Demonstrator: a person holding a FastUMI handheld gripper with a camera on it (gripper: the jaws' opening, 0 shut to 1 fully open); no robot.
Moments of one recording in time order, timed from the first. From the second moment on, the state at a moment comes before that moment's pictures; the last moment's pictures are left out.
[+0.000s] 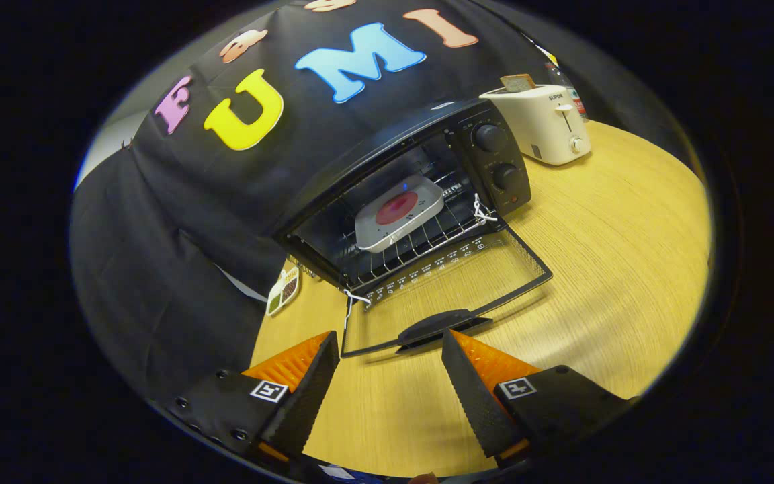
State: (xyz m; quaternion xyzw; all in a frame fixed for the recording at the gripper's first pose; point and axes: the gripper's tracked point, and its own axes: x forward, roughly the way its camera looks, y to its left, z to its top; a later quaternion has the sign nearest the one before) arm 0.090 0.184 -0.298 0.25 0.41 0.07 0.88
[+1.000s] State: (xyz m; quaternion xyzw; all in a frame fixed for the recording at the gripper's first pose) arm 0.089 0.160 -0.390 -0.03 0.47 0.08 0.88
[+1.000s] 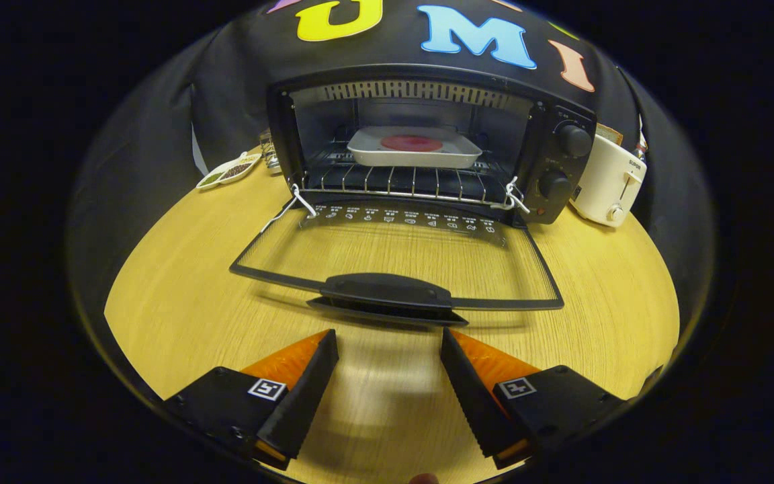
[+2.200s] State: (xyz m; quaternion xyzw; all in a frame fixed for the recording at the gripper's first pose) arm 0.127 0.167 -0.282 -0.08 0.32 0.07 0.94
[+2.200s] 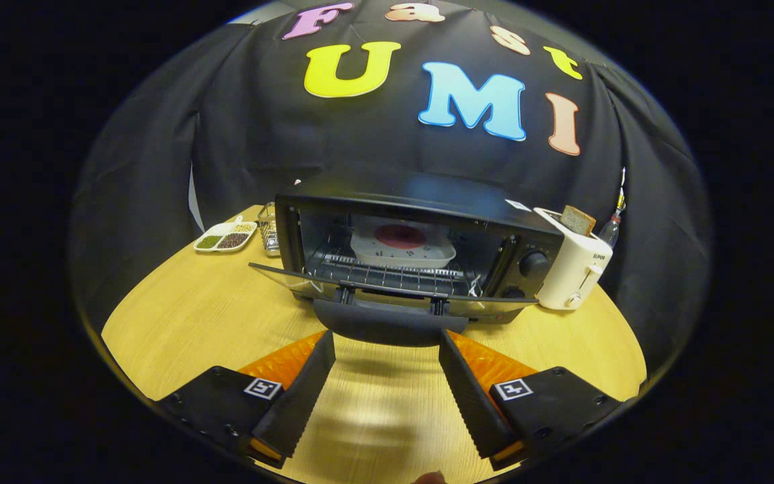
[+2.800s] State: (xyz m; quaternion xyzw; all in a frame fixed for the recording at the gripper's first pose) arm 0.143 0.159 -0.220 -0.06 0.22 0.09 0.97
